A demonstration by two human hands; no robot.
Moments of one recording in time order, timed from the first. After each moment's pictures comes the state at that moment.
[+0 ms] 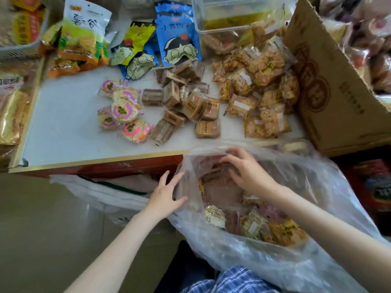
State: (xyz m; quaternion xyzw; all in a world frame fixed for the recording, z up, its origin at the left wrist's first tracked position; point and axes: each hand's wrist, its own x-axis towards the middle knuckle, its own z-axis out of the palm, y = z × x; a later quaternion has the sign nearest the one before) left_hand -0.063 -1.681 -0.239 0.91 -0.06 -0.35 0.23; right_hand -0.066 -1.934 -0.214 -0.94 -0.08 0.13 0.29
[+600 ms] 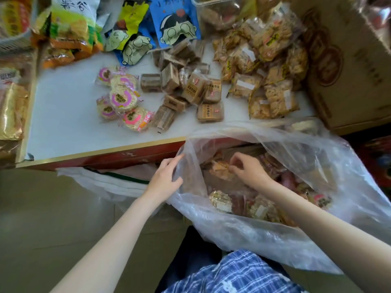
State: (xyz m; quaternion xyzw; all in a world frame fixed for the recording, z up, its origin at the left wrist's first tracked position) left_hand -0.056 -1.669 -0.237 0.91 -0.08 -0.30 0.28; right_hand -0.088 -1.914 -0.262 -0.89 0.10 0.21 0.40
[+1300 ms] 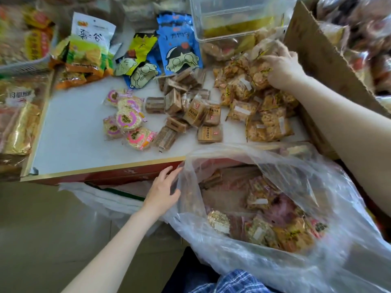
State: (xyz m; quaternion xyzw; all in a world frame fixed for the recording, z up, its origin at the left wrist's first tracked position) left_hand -0.043 -1.674 -0.229 0.93 -0.07 -0.26 0.27; right_hand 0.125 -2.031 -0.136 -0.98 0.12 0.04 0.16
